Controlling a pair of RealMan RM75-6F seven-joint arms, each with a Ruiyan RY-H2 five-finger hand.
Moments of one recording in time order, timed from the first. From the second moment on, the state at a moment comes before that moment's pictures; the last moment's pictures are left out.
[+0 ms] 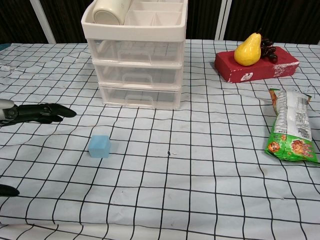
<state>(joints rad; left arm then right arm) -0.45 -1.12 0.10 -1.92 1.62 0.95 -0.20 0.12 -1.09 0.04 -1.71 -1.47 1.34 0.28</state>
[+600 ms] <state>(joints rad) -0.46 -1.11 0.10 -1.92 1.62 0.97 -0.21 0.13 -1.09 0.04 -1.71 -1.47 1.34 0.27</state>
